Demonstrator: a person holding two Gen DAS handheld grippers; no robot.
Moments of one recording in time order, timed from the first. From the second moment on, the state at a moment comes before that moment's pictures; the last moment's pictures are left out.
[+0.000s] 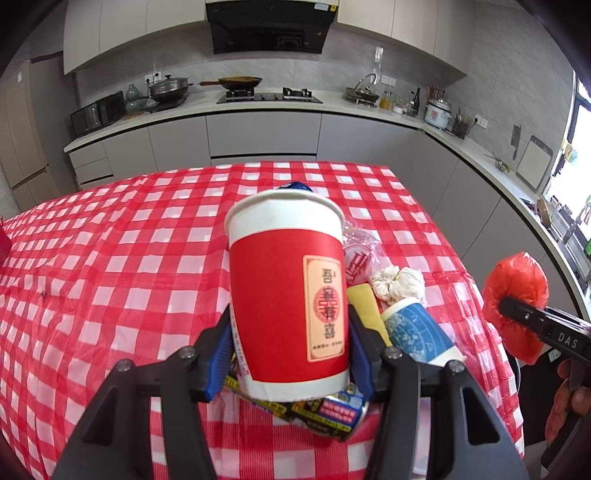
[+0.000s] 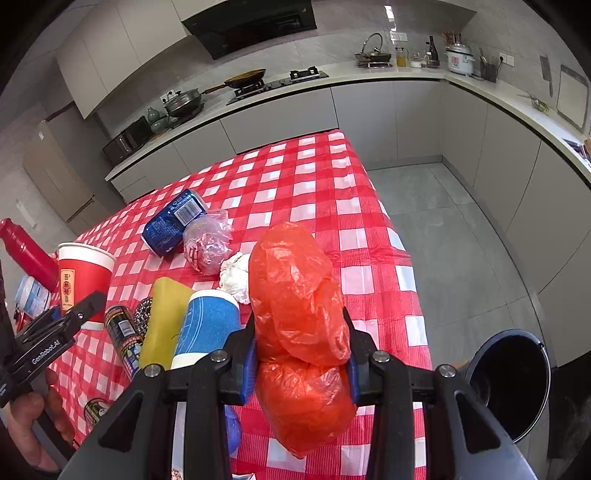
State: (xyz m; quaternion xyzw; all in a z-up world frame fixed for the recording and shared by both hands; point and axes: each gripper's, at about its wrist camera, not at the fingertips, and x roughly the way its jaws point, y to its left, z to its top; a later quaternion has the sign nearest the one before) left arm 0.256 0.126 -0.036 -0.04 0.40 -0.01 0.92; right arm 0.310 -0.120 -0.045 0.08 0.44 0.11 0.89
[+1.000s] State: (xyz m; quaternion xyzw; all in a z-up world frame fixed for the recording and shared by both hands) left arm 0.197 -0.137 -0.040 -0.03 0.38 -0.05 0.93; right arm 0.245 -0.404 -0.054 0.09 0.44 0.07 0.89
